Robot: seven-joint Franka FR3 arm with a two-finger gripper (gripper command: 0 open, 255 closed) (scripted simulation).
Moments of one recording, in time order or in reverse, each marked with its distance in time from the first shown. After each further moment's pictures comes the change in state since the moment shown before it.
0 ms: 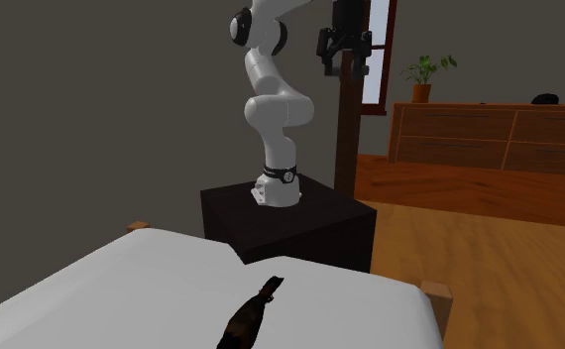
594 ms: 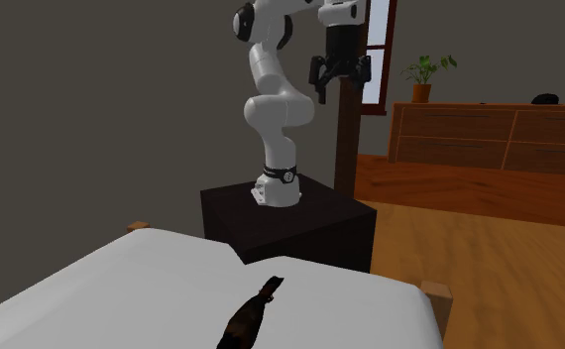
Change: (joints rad) arm -0.068 0.095 -0.059 -0.119 -0.029 0.230 0.002
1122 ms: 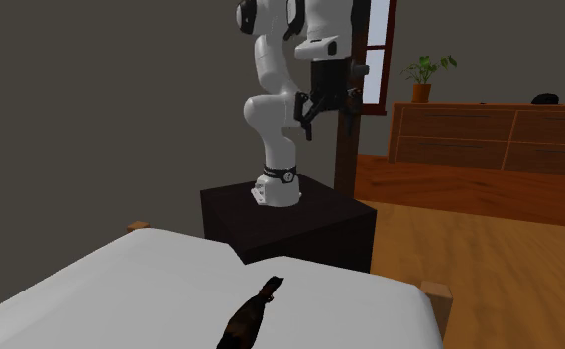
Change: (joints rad) arm -0.076 0.162 -0.079 -0.085 -0.023 0.268 -0.006
